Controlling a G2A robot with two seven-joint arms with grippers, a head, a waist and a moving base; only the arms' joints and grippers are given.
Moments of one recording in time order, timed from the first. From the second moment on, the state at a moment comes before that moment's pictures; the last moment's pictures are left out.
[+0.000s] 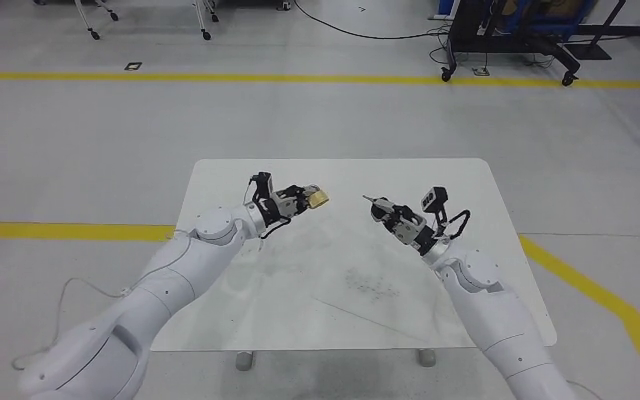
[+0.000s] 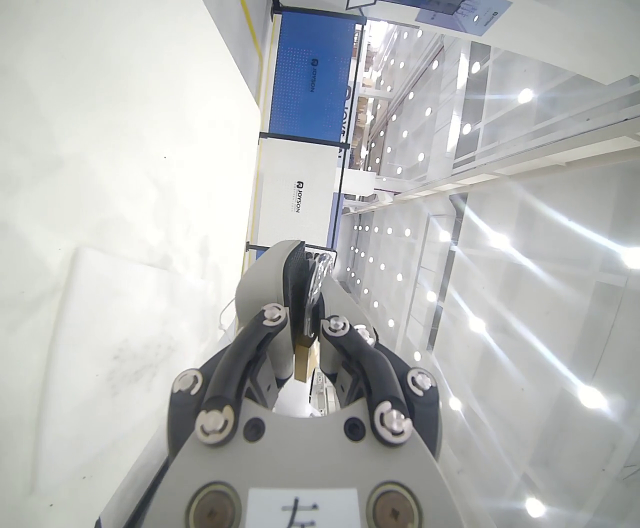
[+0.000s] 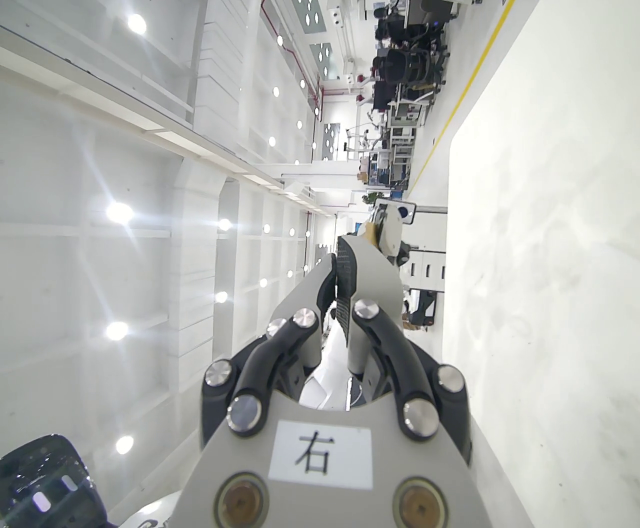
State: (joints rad) left arm 0.66 -1.18 -0.48 -0.89 -1.00 -0.21 -0.62; right arm -1.28 -1.19 1.22 -1.32 0.63 -0.20 0.68
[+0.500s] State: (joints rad) left arm 0.74 -1.20 -0.57 -0.98 -0.92 -0.34 -0.50; right arm -1.37 -1.20 1.16 -1.60 0.28 -0.06 0.32
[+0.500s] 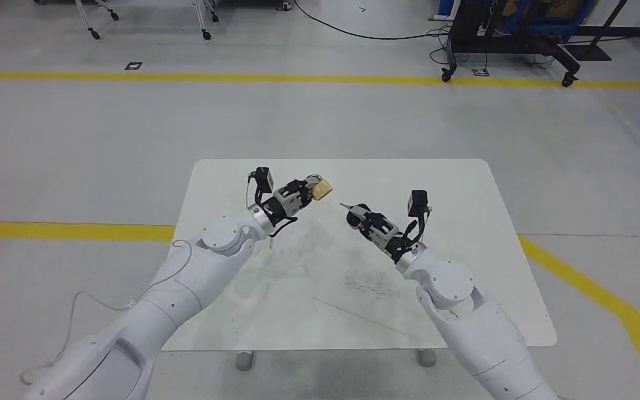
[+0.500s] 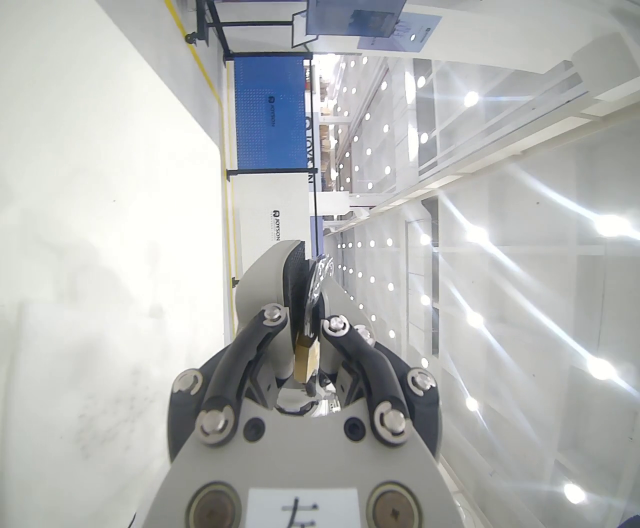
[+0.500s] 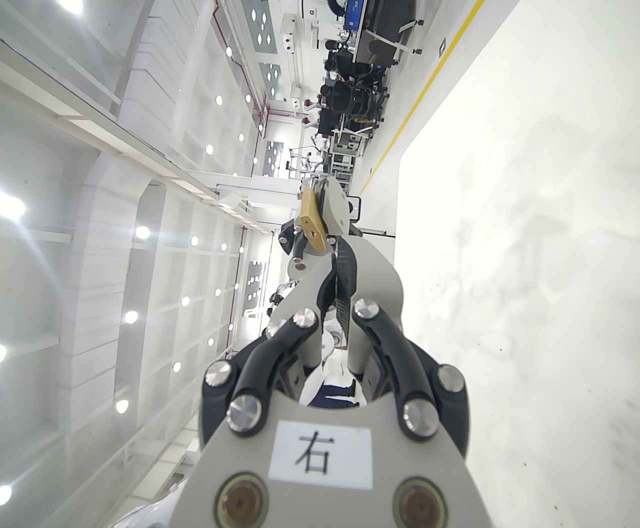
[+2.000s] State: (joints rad) left arm 0.91 -1.20 -0.78 -1.13 -0.96 -0.23 -0.60; right arm -1.49 -1.21 1.09 -1.72 -0.39 -0.21 -0.01
